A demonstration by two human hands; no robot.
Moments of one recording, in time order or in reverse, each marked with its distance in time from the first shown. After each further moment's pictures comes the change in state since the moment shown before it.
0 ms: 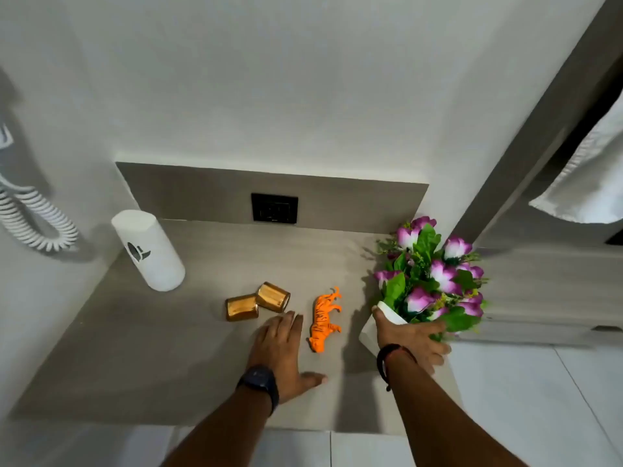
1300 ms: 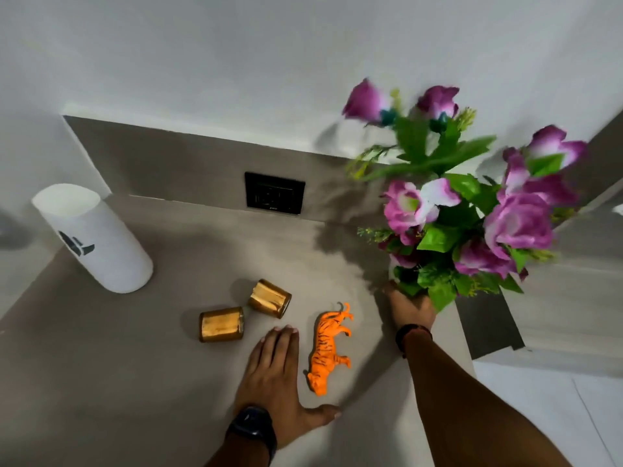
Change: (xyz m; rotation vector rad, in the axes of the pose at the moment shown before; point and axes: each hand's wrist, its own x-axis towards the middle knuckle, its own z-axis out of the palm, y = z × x) left_hand 0.042 -0.009 0.059 -0.174 0.106 -0.081; right_hand 0.120 -0.046 0.107 0.435 -0.202 -0.312
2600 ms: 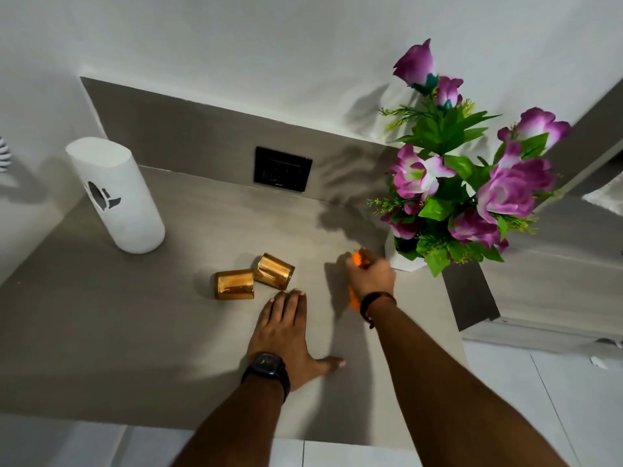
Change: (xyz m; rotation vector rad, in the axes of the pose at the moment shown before) left_hand 0.000 0.001 0.005 0.059 0.035 0.014; right_hand -0.097 -0.050 0.020 -0.226 -0.201 -0.183
